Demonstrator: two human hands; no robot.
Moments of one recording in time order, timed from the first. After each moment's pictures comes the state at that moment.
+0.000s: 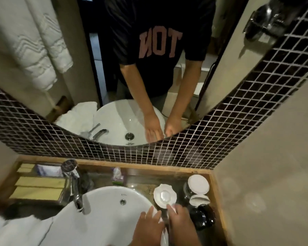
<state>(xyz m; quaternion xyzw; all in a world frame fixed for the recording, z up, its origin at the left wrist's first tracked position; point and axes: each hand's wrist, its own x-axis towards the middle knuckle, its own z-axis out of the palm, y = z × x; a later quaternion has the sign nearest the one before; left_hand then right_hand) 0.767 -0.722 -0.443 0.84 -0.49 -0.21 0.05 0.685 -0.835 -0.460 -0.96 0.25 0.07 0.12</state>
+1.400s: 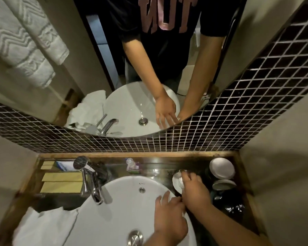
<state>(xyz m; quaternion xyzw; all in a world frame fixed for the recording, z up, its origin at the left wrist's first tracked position) 0.766 -0.731 -0.476 0.89 -0.37 -0.27 0.07 0.752 -0.866 -0.500 -0.93 0.29 0.14 0.19</state>
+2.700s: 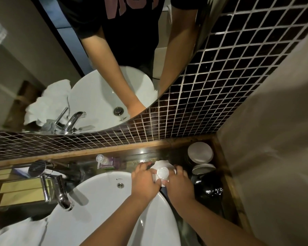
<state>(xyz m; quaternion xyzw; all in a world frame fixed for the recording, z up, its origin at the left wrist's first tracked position) 0.832 -0.769 -0.529 0.91 -0.31 -0.20 0.18 0.733 -0.866 -0.524 -0.90 0.36 0.15 0.20</state>
